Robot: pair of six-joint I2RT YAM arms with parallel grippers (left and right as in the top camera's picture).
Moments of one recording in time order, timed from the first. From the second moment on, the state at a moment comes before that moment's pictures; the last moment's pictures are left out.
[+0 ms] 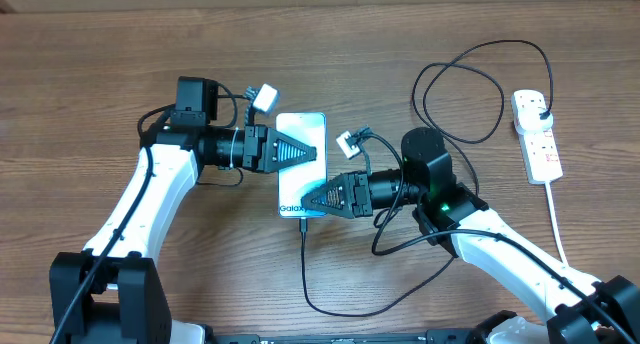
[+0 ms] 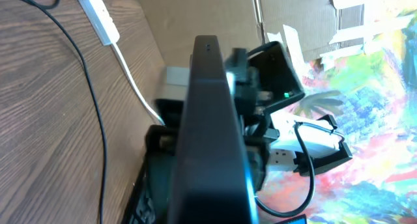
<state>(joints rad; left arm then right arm) -0.11 1.61 1.11 -0.64 1.54 -0.14 0.51 1.41 0.69 0.46 -1.14 0.91</state>
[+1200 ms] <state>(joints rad) -0.09 1.61 1.12 -0.61 1.17 -0.16 0.51 1.42 0.69 0.11 -0.93 0.84</state>
